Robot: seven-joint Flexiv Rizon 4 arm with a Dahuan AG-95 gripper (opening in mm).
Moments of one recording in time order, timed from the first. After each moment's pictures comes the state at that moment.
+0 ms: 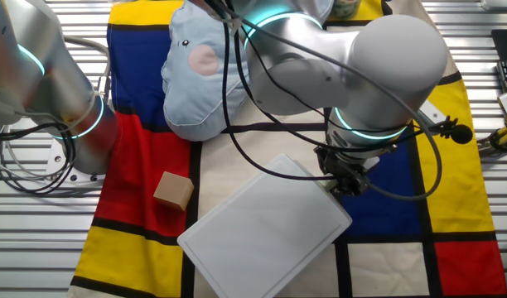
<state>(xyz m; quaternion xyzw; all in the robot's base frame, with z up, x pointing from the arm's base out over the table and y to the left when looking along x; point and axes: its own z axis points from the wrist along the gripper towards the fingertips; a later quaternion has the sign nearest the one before) 0.525 -0.115 0.064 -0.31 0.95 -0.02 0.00</state>
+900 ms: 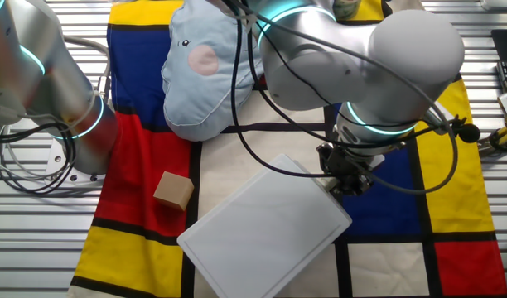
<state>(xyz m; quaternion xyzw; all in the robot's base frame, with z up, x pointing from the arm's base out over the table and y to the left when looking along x) 0.526 -0.116 0.063 -0.31 0.95 -0.02 -0.02</state>
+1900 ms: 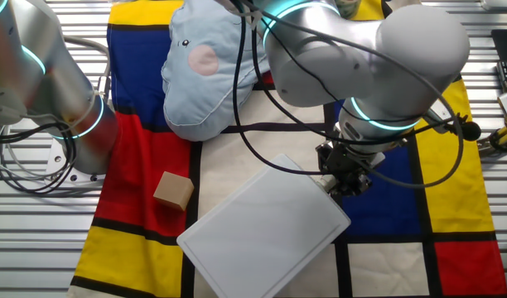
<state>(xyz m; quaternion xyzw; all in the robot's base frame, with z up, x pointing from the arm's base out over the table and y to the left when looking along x) 0.521 -0.118 0.062 -0.30 0.95 -0.03 -0.04</state>
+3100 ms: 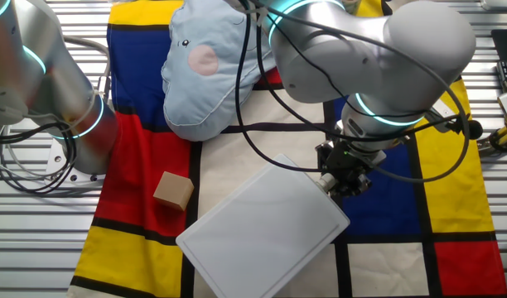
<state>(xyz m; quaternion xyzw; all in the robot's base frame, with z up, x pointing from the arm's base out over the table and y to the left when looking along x) 0.517 -0.122 0.063 -0.30 0.95 -0.04 -0.06</state>
